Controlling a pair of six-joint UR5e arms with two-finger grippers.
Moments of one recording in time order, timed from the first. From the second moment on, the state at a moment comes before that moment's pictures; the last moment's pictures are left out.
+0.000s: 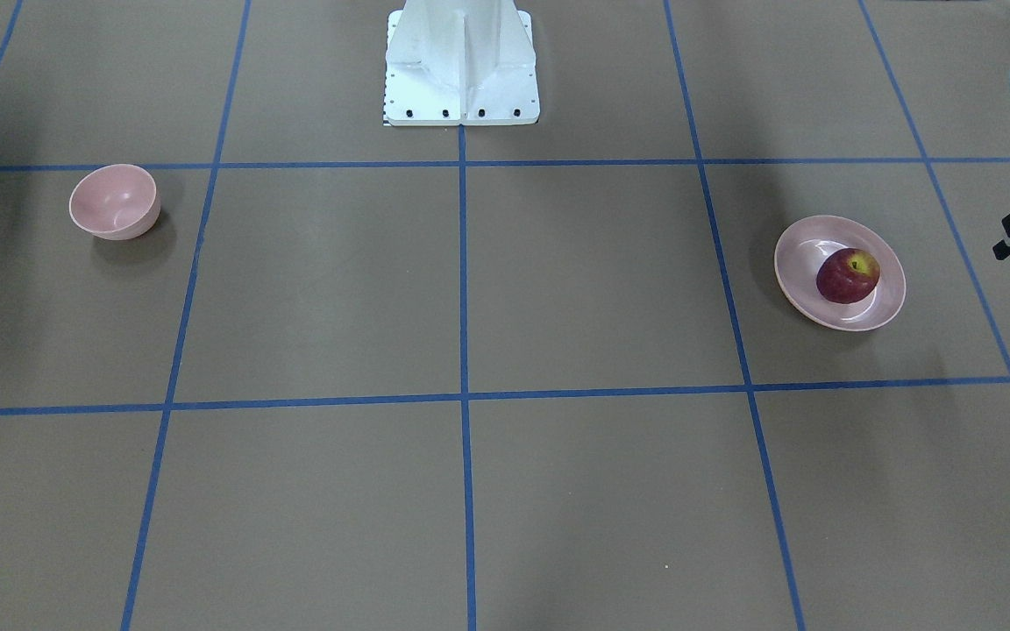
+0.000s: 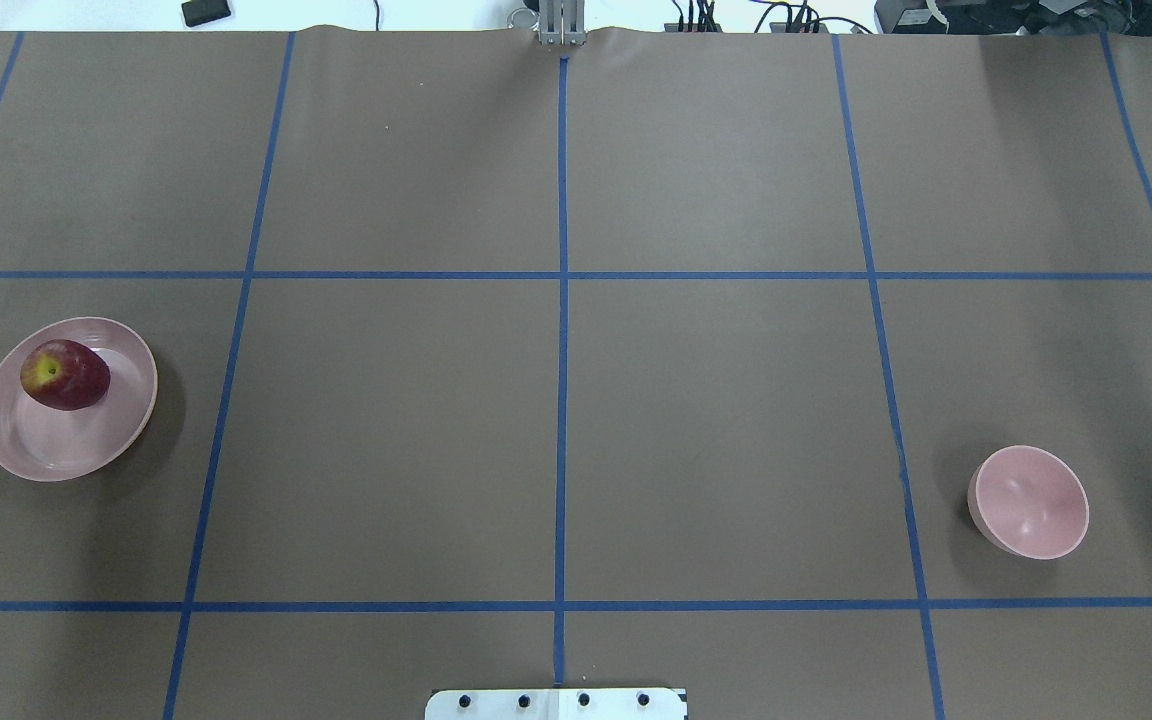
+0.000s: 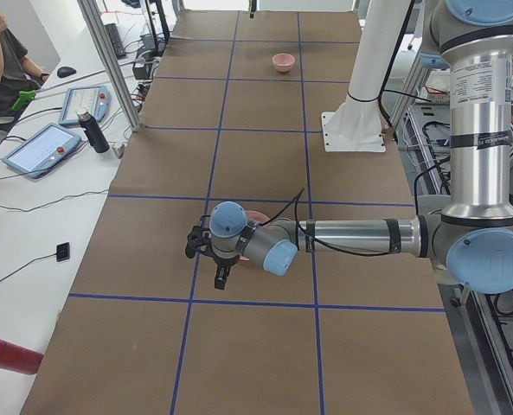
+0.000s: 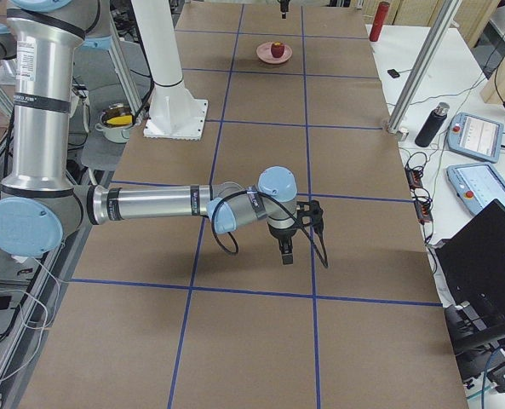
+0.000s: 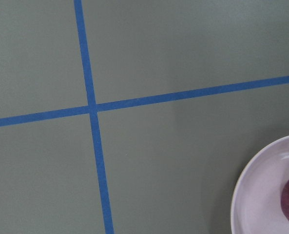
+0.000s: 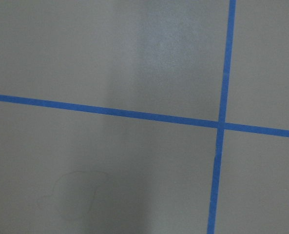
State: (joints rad) left arm -1.35 -1.47 -1.59 -2.08 -2.36 -0.30; right arm 1.42 -1.68 1.77 -1.35 2.29 0.15
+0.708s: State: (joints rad) left arm -1.35 -1.47 -1.59 -2.08 -2.36 -0.30; right arm 1.43 -1.70 1.76 -1.39 2.29 0.08
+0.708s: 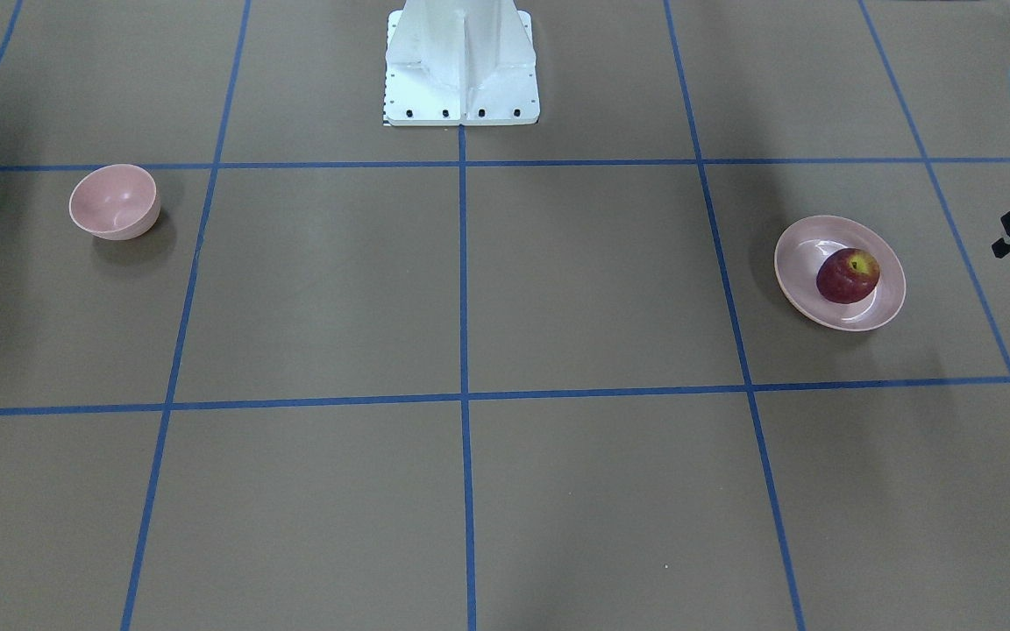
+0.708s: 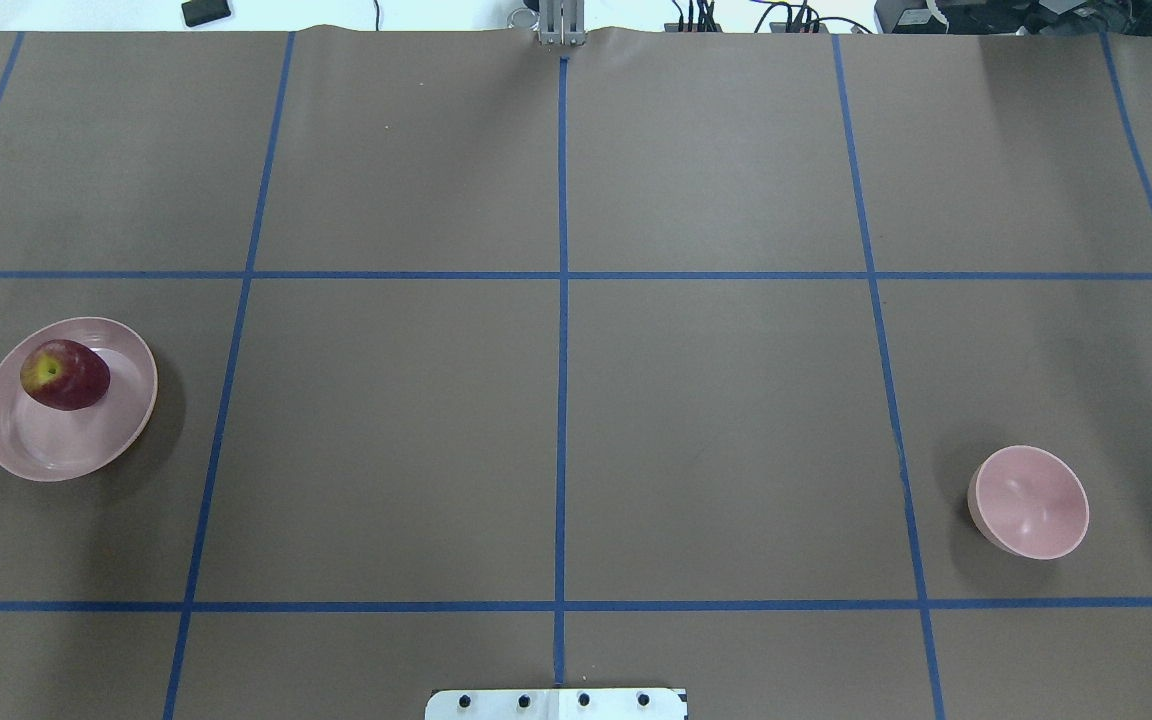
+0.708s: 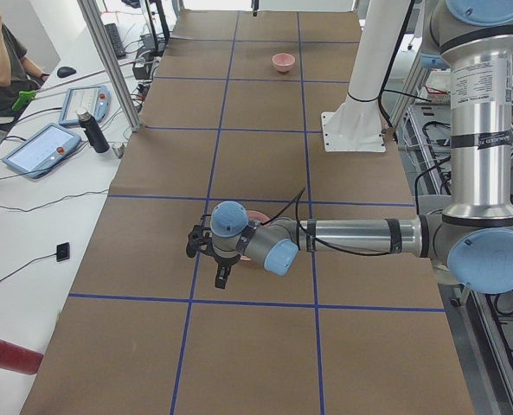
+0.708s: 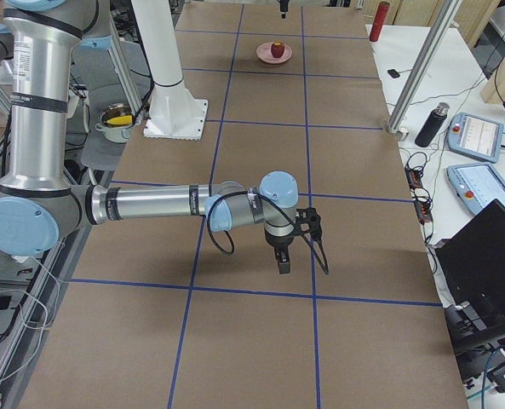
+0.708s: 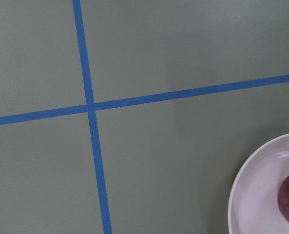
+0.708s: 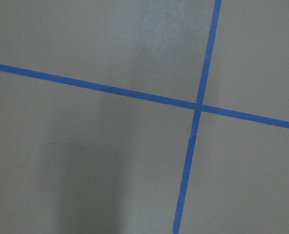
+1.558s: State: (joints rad) left arm -1.34 -1.48 -1.60 -2.13 -2.38 -0.30; right arm 1.36 -1.72 1.76 -1.26 2.32 0.11
